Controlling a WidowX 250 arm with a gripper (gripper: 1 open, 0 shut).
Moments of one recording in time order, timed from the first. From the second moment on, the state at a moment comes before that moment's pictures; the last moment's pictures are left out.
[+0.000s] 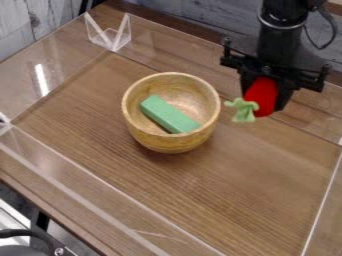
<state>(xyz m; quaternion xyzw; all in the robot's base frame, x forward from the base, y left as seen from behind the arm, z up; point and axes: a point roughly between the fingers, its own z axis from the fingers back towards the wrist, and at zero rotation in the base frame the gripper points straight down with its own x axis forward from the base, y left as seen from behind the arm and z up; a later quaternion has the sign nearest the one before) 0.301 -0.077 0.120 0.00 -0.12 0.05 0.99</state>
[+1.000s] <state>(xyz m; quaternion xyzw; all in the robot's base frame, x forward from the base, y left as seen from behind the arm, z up) 0.308 -0.074 0.107 -0.01 -0.11 0.07 0.99</state>
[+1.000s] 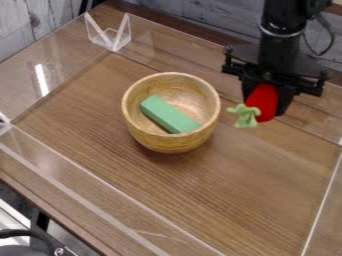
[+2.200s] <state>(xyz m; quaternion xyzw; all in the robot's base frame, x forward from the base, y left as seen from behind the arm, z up) 0.284 0.049 0.143 -0.01 -0.13 0.20 0.97</state>
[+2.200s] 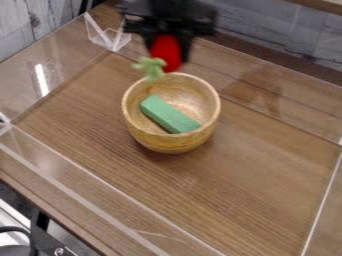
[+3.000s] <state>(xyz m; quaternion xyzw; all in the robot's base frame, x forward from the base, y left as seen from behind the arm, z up) 0.281 0.171 0.107 0.03 -0.14 0.29 0.95</state>
